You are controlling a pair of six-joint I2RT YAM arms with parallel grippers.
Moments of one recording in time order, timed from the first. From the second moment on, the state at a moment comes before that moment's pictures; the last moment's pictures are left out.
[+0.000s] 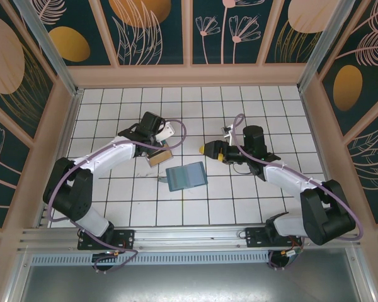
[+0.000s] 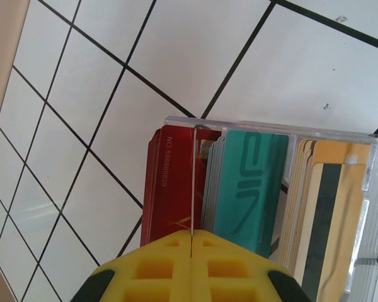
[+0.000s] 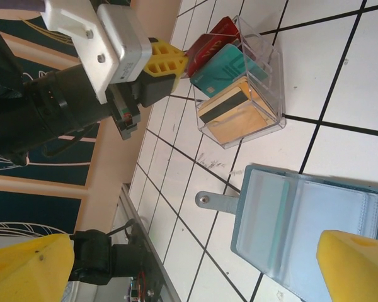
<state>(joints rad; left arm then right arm) -0.52 1.61 1.08 -0.42 -0.26 0.59 0.40 1.31 0.62 0.20 -0.84 0.73</state>
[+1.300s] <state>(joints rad) -0.49 1.51 1.25 -0.55 -0.21 -0.11 0.47 1.36 0.67 -0.04 -0.51 0.58</state>
